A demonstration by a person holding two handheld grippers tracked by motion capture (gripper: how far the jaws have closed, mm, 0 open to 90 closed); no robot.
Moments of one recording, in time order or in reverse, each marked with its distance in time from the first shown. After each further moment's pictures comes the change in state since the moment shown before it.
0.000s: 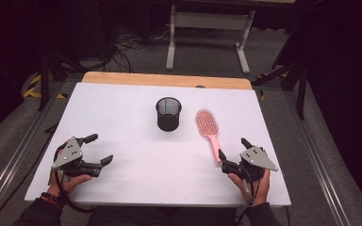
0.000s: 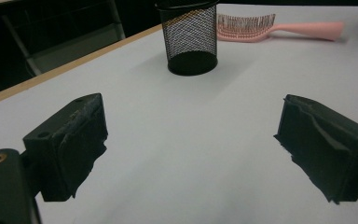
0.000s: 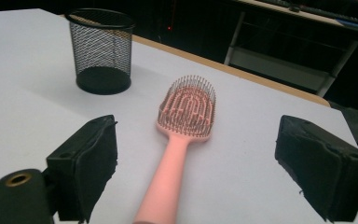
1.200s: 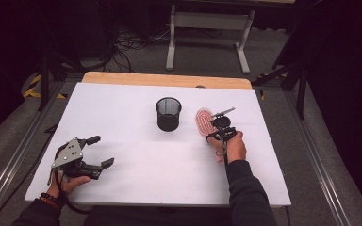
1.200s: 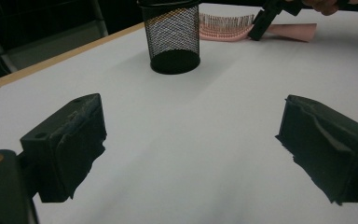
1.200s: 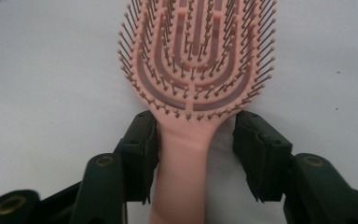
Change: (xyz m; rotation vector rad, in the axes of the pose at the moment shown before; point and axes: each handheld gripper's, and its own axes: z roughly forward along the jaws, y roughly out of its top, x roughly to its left) left arm -0.001 -0.001 0.001 0.010 -0.077 -0.018; right arm -0.009 0.032 0.151 0.784 0.043 0.169
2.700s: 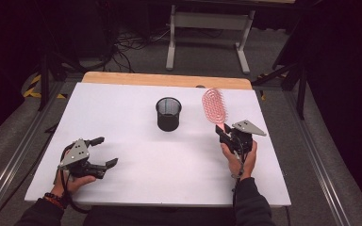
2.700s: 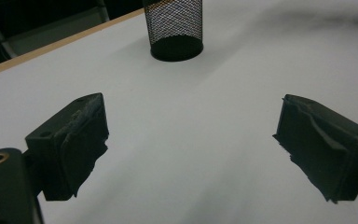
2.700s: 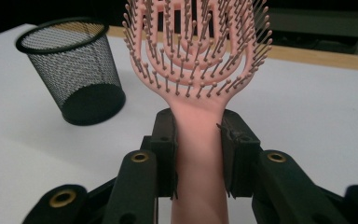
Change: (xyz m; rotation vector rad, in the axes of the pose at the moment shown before) left arm -0.004 -0.002 0.011 0.046 0.025 0.000; right arm -0.011 -0.060 -0.055 -0.688 0.085 -0.007
